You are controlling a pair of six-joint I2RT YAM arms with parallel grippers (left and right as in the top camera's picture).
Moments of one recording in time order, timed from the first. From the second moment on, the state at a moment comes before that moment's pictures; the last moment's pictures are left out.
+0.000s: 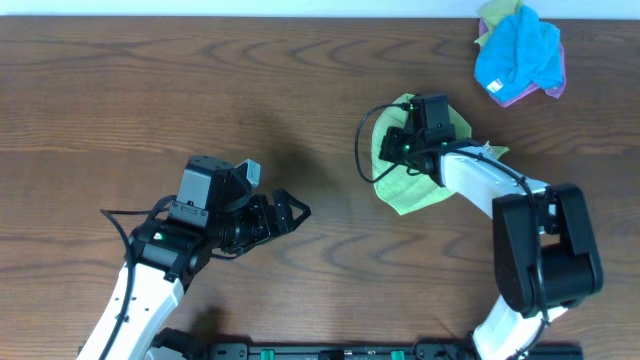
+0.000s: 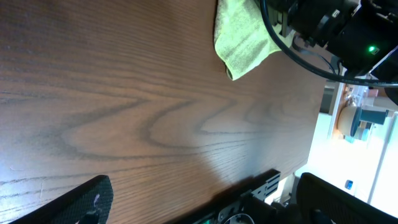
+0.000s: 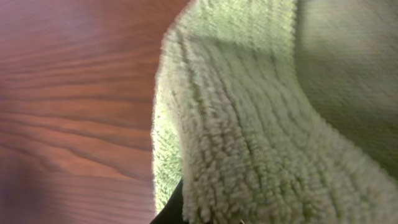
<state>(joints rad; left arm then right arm) -0.34 1.06 0.78 -0.69 0.59 -0.76 0.24 1.90 1.05 -0.11 -0.20 0.50</state>
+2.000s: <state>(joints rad) -0.36 1.42 0.78 -0.28 0.63 -1.11 -0.02 1.63 1.56 -1.09 -0.13 0.42</state>
